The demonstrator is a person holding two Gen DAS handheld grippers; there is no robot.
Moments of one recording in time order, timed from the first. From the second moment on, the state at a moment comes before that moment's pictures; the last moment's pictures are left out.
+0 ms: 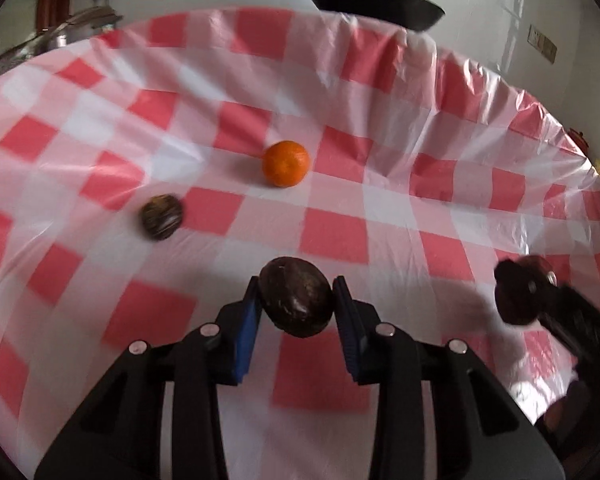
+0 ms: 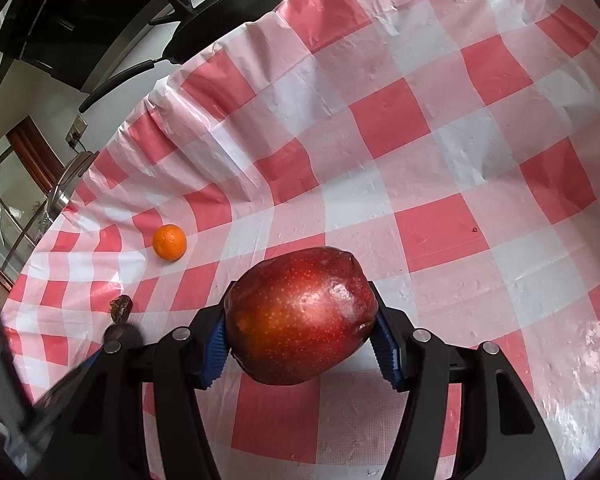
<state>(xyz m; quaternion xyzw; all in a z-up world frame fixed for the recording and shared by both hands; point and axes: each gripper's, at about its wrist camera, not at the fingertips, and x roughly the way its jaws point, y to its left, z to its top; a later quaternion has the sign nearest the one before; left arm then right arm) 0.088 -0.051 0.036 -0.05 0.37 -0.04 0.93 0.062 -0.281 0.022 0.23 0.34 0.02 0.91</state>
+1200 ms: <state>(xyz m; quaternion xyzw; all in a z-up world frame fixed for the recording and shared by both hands) -0.067 0.025 0.049 -0.07 0.34 0.02 0.94 0.031 -0.257 0.019 0.25 0.37 0.04 0.89</state>
